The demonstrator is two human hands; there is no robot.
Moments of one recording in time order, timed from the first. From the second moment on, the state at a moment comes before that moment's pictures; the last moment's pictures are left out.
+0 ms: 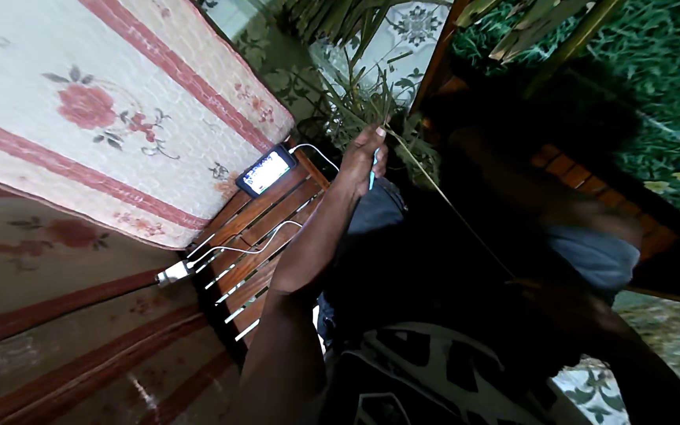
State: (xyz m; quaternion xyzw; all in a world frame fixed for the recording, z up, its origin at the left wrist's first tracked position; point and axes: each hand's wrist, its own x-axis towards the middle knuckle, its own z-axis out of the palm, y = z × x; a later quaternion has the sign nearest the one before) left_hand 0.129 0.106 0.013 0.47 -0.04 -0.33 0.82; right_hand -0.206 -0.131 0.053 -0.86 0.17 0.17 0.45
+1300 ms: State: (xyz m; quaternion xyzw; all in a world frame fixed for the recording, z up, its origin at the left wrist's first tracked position) left_hand 0.081 0.059 -0.041 0.60 -0.07 -0.44 0.67; right_hand -0.196 -0.210 0.004 -0.85 0.30 0.07 0.43
